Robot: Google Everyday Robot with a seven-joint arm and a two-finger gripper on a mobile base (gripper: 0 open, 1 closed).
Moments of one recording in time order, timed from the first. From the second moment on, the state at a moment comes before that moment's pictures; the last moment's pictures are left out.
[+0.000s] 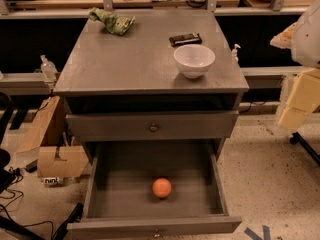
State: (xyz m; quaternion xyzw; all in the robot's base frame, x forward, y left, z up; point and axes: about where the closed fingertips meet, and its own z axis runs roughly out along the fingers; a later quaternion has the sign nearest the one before) arm 0.438 -0.214 0.984 -0.60 0.78 -0.04 0.17
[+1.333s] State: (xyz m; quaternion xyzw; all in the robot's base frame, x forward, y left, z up) arm 0.446 -0.213 0.883 -0.58 0.76 0.07 0.26
